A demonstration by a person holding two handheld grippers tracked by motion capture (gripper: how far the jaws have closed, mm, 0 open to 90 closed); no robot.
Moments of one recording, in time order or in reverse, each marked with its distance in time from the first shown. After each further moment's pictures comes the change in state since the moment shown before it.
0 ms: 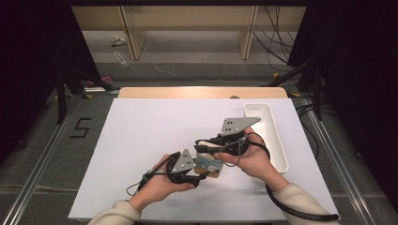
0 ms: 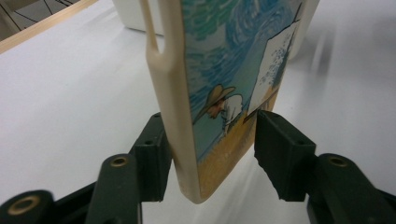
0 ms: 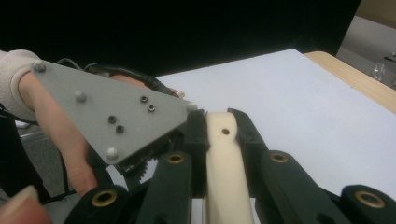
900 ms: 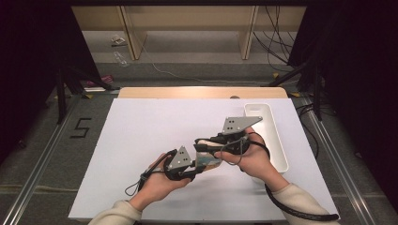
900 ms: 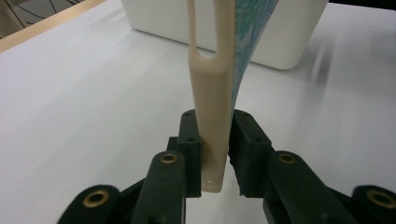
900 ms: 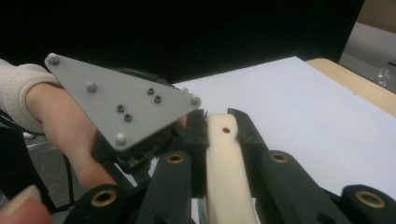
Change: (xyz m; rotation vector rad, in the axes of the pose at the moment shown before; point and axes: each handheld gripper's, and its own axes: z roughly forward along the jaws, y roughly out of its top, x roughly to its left) left arm 0.006 0.004 -0.008 -0.008 0.007 -0.054; right arm -0.001 0.001 -0.001 -0.041 0.014 0.021
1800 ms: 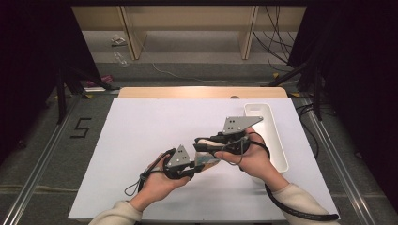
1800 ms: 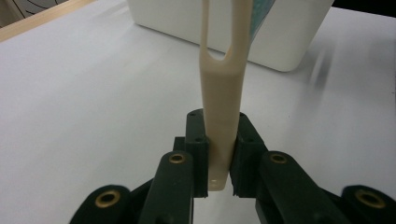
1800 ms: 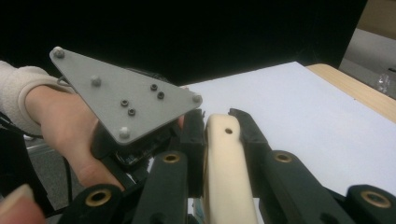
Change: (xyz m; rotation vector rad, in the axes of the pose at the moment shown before) left arm 0.001 0.002 -0.003 0.015 -0.001 -0.038; right arm -0.001 0.000 0.000 -0.017 0.002 -0.013
